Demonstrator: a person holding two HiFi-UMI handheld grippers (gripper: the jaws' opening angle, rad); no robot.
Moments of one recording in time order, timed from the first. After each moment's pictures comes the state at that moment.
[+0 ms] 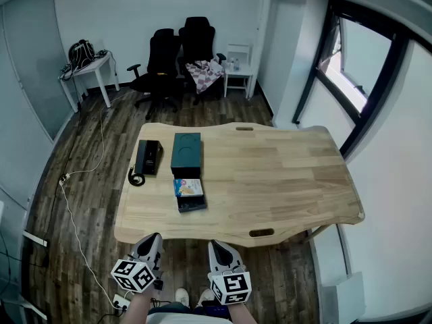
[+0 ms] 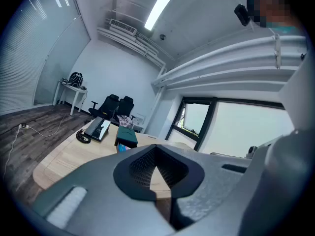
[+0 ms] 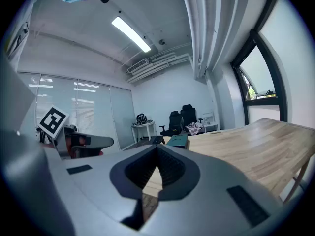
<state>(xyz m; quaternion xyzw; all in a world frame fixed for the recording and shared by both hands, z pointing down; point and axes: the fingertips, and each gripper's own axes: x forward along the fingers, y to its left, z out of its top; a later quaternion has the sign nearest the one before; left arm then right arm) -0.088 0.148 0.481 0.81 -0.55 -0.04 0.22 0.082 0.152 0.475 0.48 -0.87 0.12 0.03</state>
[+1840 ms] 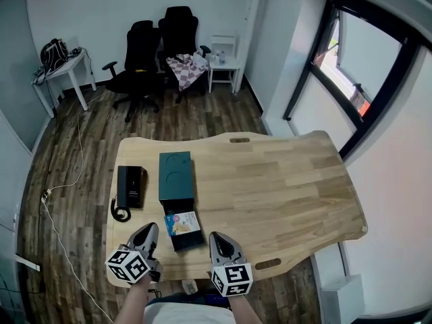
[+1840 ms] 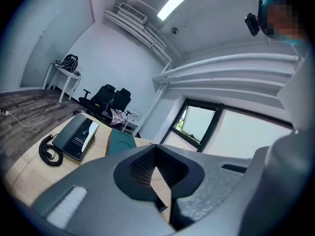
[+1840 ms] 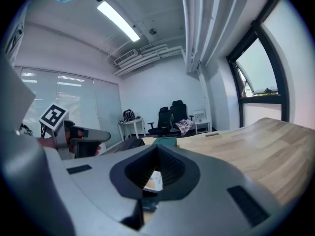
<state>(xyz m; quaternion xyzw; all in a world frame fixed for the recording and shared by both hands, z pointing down) -0.117 -0.094 0.500 0.82 -0.50 -0.07 0.27 0.068 -0.069 0.503 0.53 -0.83 0.14 0.06</state>
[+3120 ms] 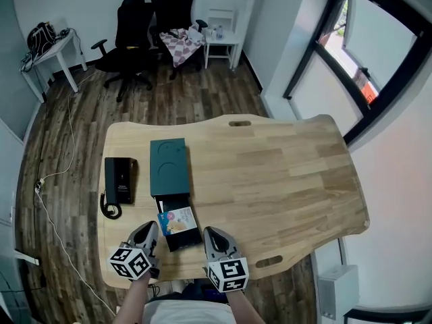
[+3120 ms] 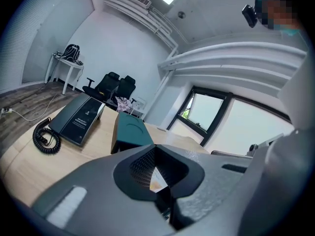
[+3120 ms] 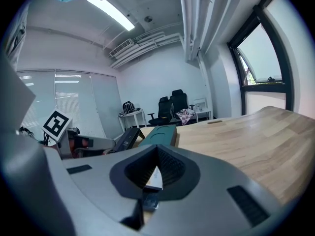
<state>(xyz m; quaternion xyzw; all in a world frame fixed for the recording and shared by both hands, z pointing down) -0.110 -0.128 0.582 0.81 -0.50 0.00 0.32 0.059 -0.109 0.555 0.51 -0.83 0.18 0.10</state>
